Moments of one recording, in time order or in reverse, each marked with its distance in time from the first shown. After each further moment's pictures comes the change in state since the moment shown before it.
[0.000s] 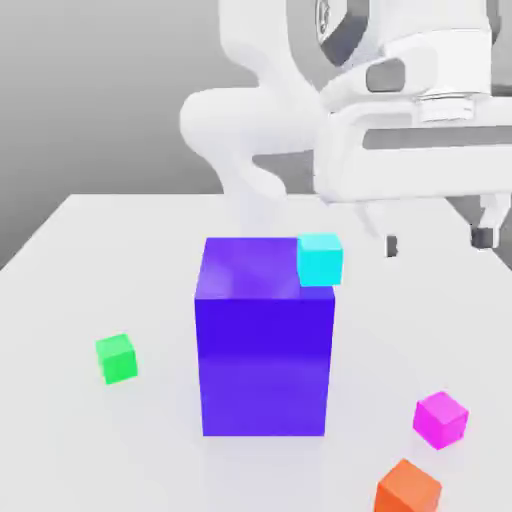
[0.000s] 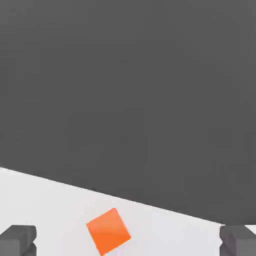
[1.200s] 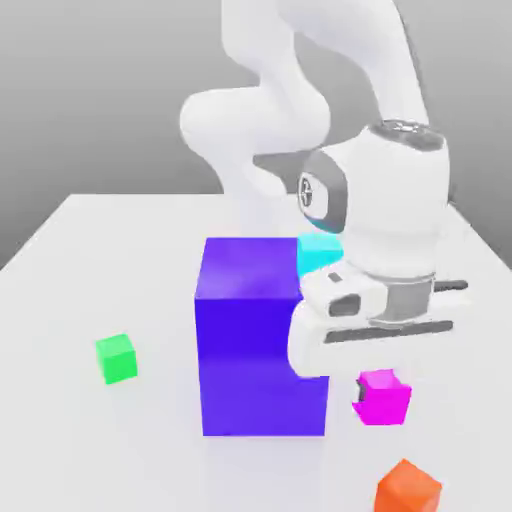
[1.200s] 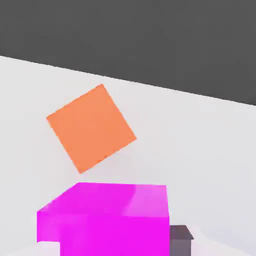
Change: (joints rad) arm -0.153 0.170 -0.172 -0.162 -0.093 0.139 0.162
